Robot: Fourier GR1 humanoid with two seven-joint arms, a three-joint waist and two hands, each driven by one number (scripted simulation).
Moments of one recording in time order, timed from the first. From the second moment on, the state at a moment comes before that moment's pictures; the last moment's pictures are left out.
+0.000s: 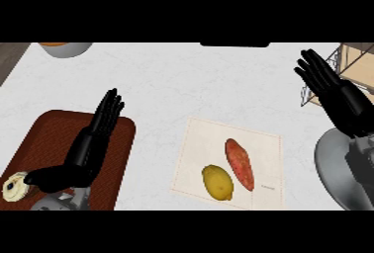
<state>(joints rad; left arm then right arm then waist) -0.10 0.31 -0.33 -1.67 0.25 0.24 -0.09 -0.36 -0.54 0.14 -1.43 -0.44 0.12 -0.03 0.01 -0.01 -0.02</state>
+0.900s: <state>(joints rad) -0.18 0.33 -0.31 -1.46 0.14 0.25 -0.02 -0.24 -0.36 0.07 -1.16 -0.23 -0.27 -0.24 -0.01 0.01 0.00</state>
